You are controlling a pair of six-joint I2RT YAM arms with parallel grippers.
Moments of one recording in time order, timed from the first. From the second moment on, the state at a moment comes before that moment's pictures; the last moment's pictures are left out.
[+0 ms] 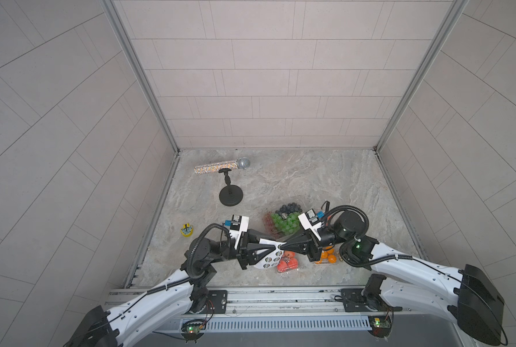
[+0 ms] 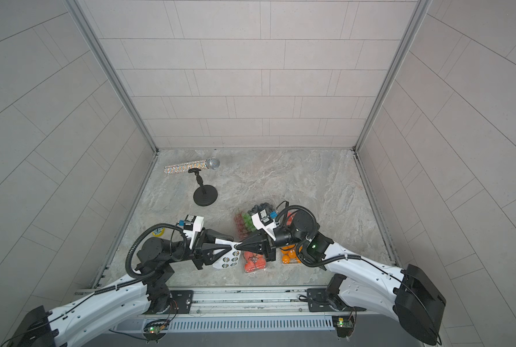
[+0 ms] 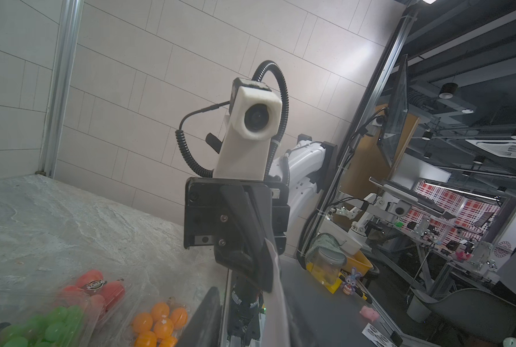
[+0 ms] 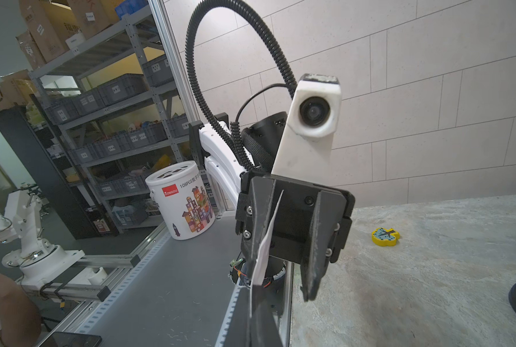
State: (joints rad) left arm -0.78 0.68 0.19 0.83 0.72 -0.57; right arm 0.82 1.02 0.52 0.64 -0.93 0.33
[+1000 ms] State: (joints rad) left arm -0.78 0.75 0.19 0.88 0.78 -0.59; right arm 0.82 1.00 0.52 0.58 -0.91 0.29
